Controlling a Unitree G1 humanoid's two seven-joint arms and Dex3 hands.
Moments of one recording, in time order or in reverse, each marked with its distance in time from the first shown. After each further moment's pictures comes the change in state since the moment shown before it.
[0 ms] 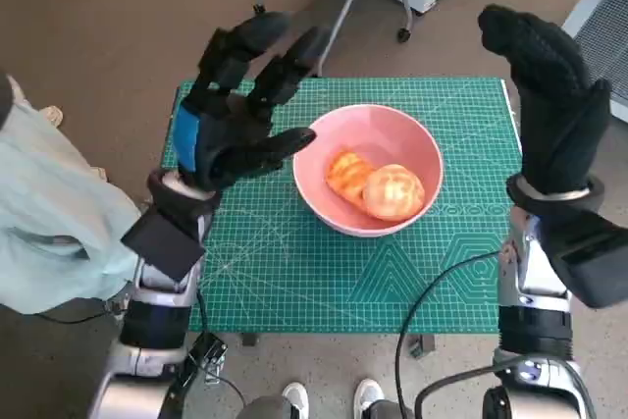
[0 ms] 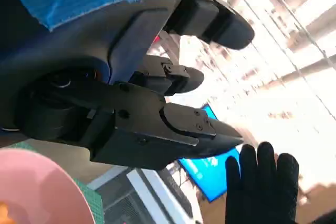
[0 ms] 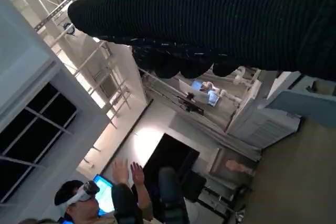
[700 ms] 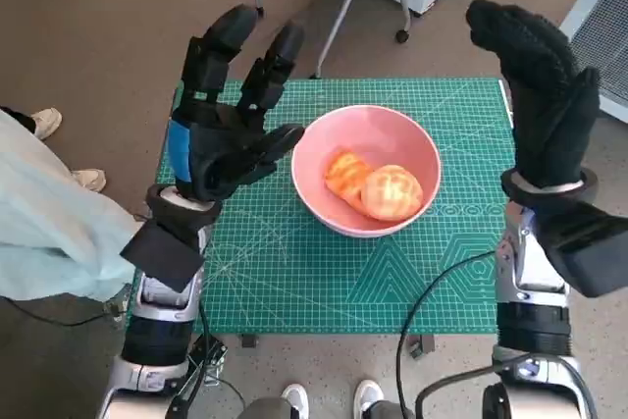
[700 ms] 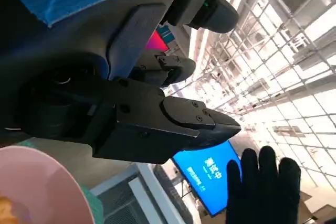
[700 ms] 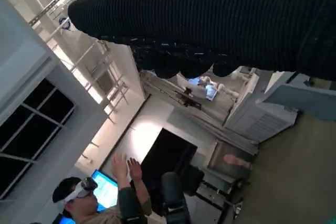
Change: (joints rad) left arm 0.018 -0.004 0.004 -0.039 0.012 0.022 0.027; right arm -0.018 0.002 0.017 0.011 0.000 0.017 0.001
